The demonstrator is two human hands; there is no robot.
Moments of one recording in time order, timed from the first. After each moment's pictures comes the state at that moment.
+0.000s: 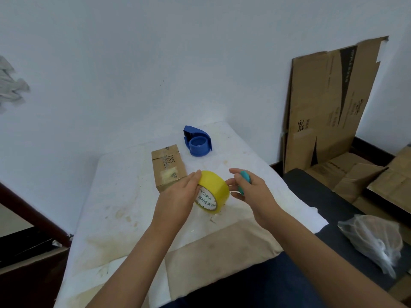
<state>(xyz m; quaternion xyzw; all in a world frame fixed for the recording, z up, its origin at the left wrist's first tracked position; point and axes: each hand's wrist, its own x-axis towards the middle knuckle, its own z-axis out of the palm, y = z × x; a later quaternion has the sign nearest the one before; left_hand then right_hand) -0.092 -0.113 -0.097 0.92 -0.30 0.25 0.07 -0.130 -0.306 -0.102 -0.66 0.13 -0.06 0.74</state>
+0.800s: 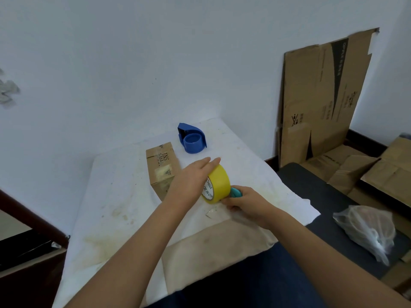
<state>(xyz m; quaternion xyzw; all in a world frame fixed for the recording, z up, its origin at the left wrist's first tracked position) -0.073 -0.158 -0.078 0.94 -0.33 0.09 0.08 -0.140 -0.320 -0.133 -0.72 0.09 0.09 0.68</state>
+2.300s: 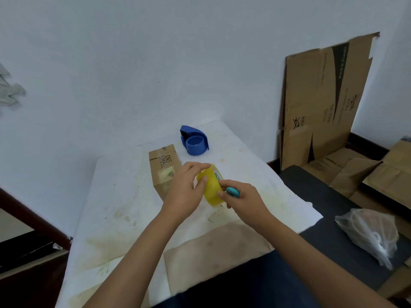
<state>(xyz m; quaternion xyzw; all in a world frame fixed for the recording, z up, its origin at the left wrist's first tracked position) -0.099 -0.140 -0.068 0.90 -0.24 0.09 0.34 -0.156 -0.294 -0.106 -0.77 -0.02 -0.10 0.63</state>
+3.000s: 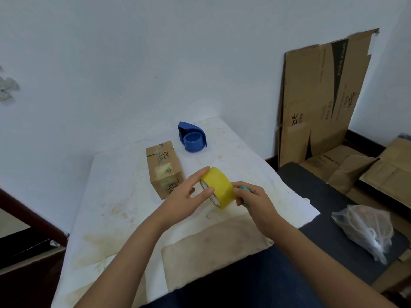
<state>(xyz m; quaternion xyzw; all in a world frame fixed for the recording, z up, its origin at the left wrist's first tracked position) -0.103 -0.124 -0.088 0.83 -0.25 -0.16 0.46 -0.164 -0.316 -0.126 -0.66 0.07 -0.05 0.74</state>
